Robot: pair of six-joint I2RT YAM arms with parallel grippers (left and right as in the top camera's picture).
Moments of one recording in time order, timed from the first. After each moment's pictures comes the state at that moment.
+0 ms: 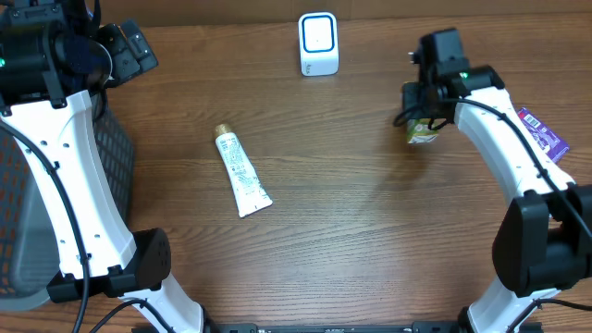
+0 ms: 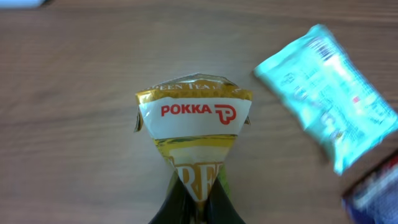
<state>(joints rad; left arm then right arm) 0.13 1.91 2.63 -1.69 -0.13 -0.37 0.16 1.88 1.50 -0.71 0.09 0.13</state>
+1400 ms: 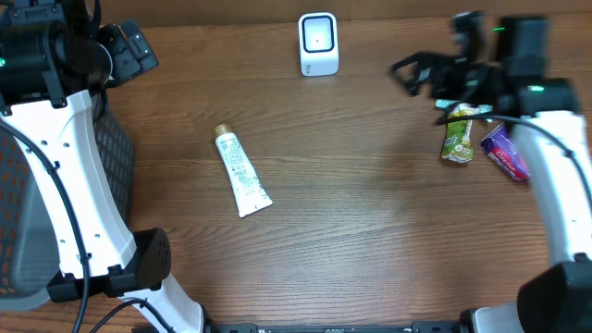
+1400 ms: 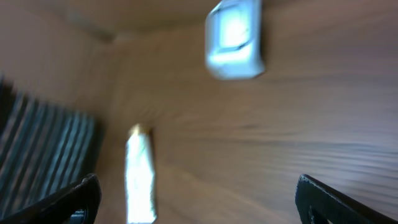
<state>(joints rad) 0.13 1.91 2.63 -1.69 -0.13 -0.37 0.10 1.65 1.50 -0.65 -0.64 0.23</state>
